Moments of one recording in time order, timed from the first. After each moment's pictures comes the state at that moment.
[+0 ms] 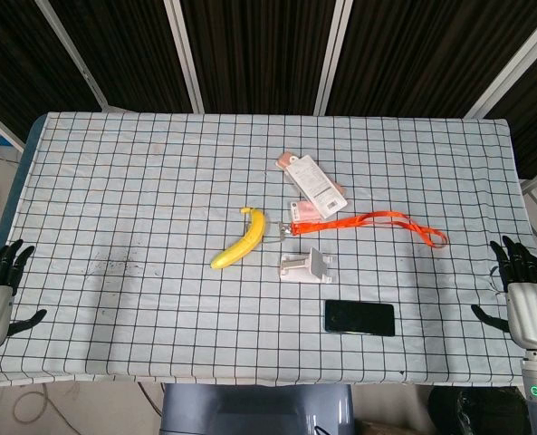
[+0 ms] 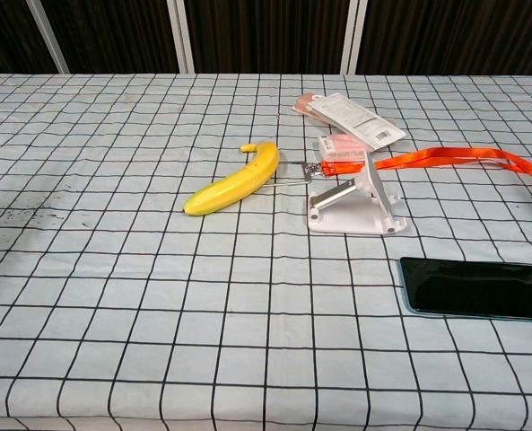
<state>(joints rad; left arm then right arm) -0.11 -1.15 -0.05 -1.60 1.50 1.49 0.14 0.11 -1.17 0.13 -1.52 -1.45 1.50 -0.04</state>
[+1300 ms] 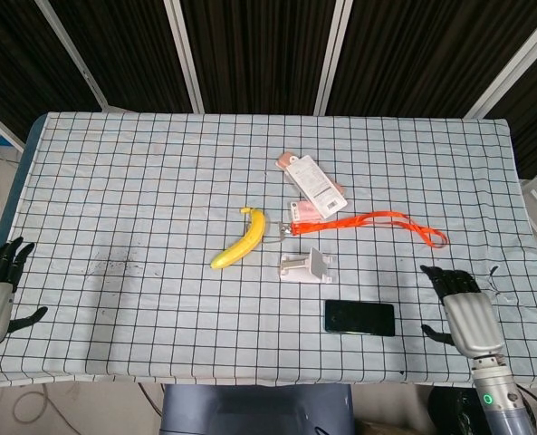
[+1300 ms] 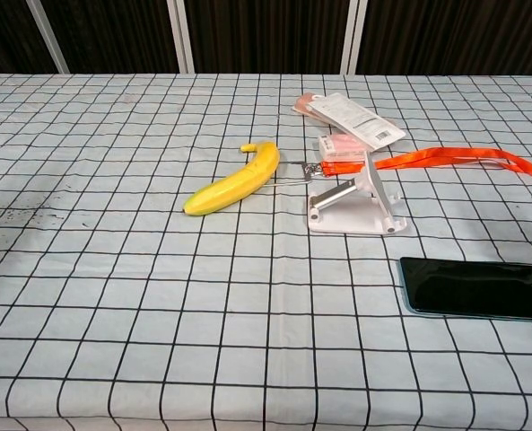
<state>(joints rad) -0.12 -1.16 -0.06 -1.59 1.48 1.47 0.12 0.16 -1.18 0.05 -1.77 -1.50 1.37 -0.27</state>
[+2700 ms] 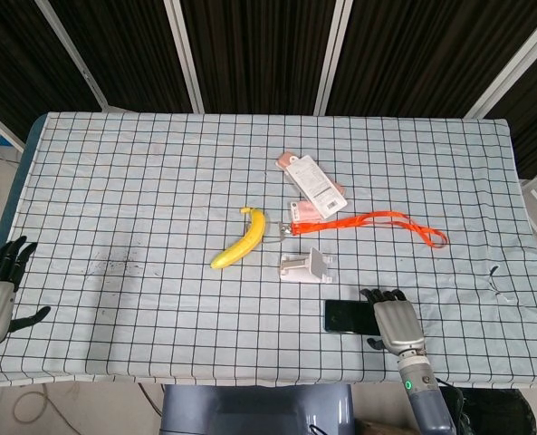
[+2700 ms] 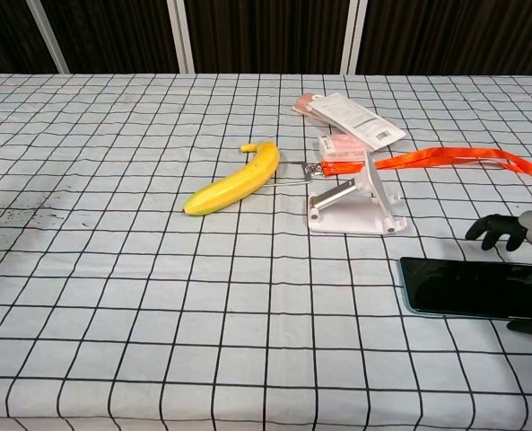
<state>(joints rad) -0.12 -1.15 -0.05 -1.59 1.50 1.47 0.08 0.27 -1.51 0.07 -1.76 -1.15 1.22 -0.68</state>
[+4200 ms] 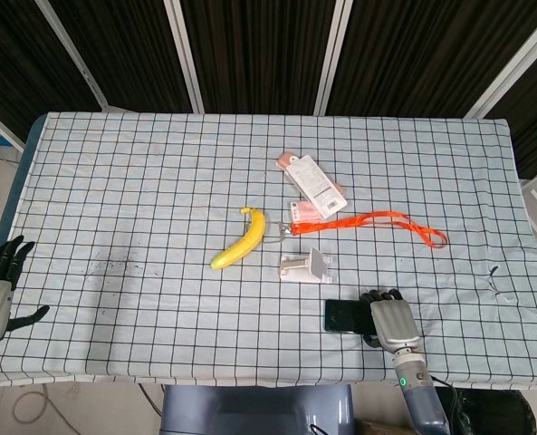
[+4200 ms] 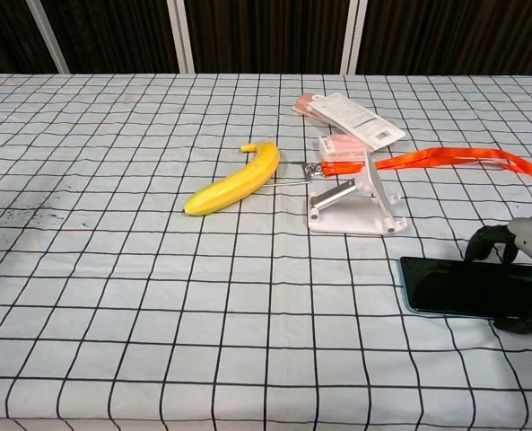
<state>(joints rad) -0.12 -1.14 -0.06 -1.60 1.48 1.46 0.07 0.32 -1.54 0.04 -1.73 -1.07 1.23 -0.70</state>
